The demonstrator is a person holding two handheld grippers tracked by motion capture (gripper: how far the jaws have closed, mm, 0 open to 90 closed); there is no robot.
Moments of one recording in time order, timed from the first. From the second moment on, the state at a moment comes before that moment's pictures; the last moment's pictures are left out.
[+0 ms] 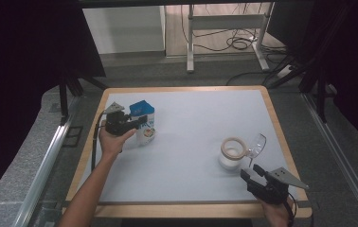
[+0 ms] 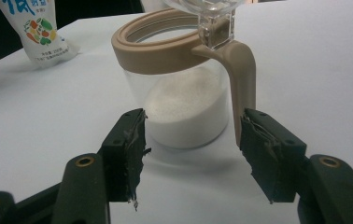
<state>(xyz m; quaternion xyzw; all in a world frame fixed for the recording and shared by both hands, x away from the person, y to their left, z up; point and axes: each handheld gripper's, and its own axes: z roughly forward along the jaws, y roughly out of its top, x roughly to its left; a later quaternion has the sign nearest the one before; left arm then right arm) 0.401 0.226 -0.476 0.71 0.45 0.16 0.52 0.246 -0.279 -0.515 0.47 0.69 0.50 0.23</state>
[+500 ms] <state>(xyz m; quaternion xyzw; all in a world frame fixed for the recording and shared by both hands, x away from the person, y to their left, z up) 0.373 0.237 -0.494 0.72 0.46 0.13 0.50 0.247 -0.282 -0.514 0.47 0.69 0.50 0.24</state>
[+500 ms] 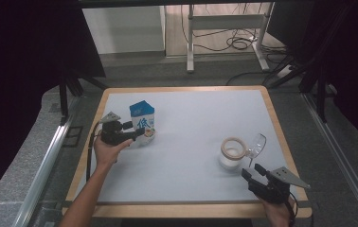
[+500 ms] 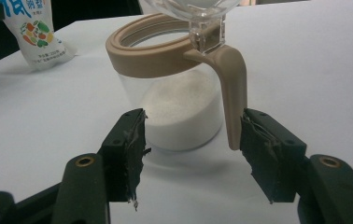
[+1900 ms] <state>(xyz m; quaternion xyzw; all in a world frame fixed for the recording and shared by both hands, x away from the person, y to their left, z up) 0.298 0.221 -0.524 0.76 0.42 0.12 0.47 0.262 -0.315 -0.480 0.48 0.64 0.53 0.29</state>
